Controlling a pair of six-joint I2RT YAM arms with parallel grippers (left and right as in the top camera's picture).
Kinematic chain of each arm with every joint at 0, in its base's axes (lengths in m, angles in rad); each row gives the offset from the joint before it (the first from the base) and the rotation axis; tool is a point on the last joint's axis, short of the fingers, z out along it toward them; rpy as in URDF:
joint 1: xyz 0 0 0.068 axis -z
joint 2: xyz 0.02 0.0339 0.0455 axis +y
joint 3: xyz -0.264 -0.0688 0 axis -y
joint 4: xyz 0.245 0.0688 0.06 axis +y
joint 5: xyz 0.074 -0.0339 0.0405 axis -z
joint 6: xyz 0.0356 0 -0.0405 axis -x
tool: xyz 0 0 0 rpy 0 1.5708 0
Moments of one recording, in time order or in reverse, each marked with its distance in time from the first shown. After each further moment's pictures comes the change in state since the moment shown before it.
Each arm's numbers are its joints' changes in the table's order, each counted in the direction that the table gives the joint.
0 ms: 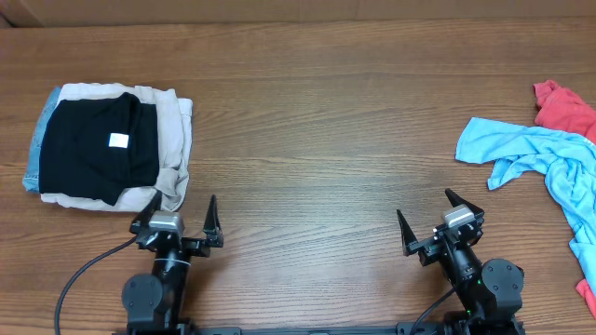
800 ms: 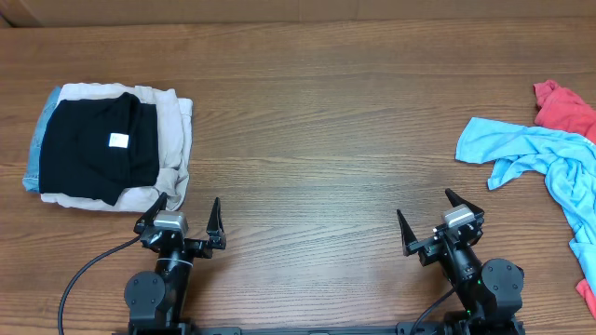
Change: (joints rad) left arm 0.010 0.000 -0.006 0.011 0.000 0.000; right arm 0.000 0.000 0.000 -0.001 0.000 0.000
